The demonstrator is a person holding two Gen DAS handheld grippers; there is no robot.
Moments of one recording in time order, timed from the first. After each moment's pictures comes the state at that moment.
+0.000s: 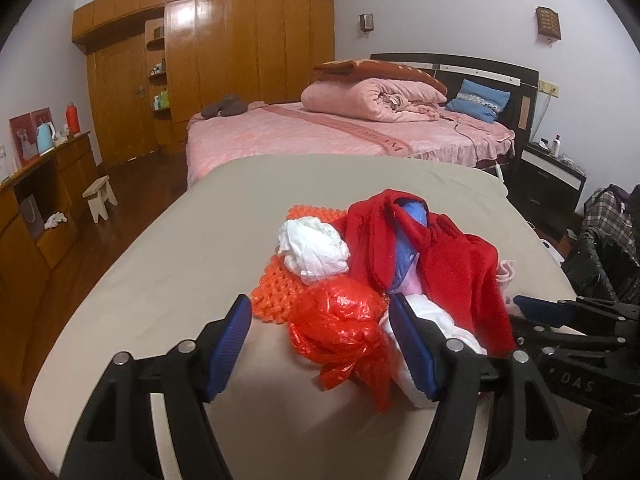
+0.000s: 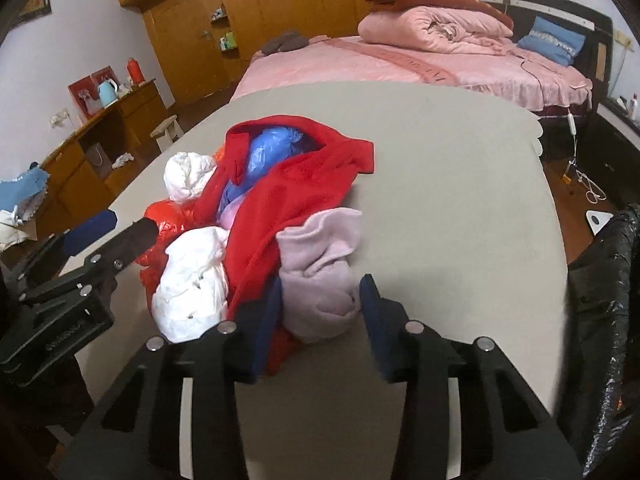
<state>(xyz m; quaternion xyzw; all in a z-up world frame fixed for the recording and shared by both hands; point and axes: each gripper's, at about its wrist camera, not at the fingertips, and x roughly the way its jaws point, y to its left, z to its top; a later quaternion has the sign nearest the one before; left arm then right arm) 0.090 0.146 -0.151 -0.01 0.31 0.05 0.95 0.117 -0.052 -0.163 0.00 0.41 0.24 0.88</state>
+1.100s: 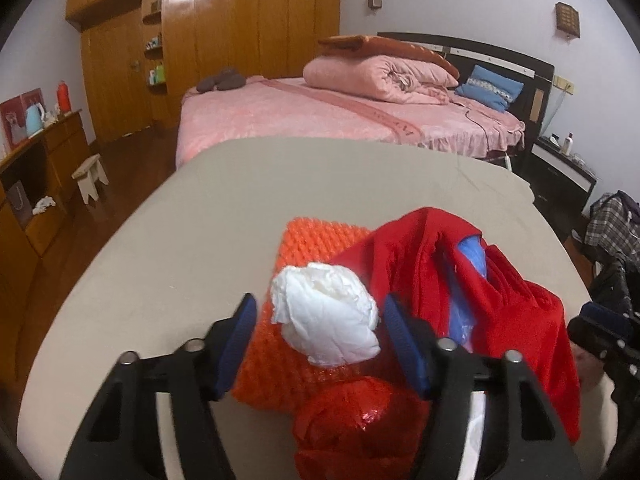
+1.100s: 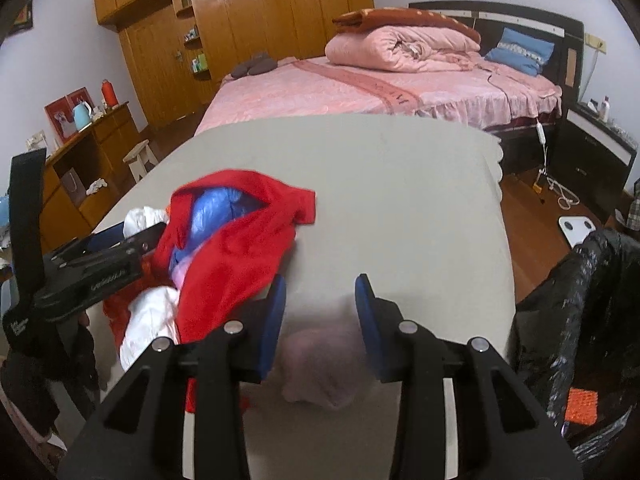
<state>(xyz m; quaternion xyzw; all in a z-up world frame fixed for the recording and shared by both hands) 0.170 0.167 -0.168 -0.03 0.36 0.04 0.93 0.141 -0.075 -0.151 0.00 0.39 0.18 0.90</state>
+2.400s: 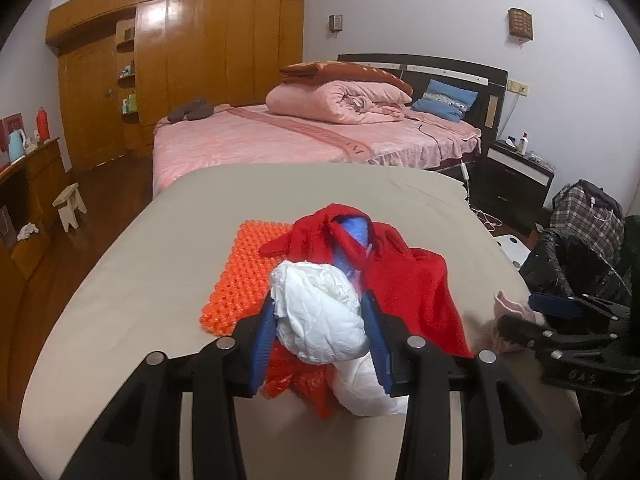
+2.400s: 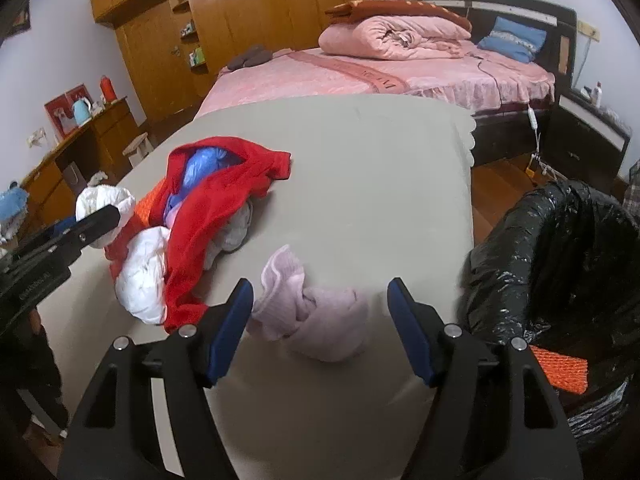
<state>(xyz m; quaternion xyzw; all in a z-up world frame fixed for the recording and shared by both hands) 0.091 0.122 -0.134 -0.01 0.31 -0.02 0.95 0.104 -0.110 -0.158 -0.01 0.40 0.18 0.90</state>
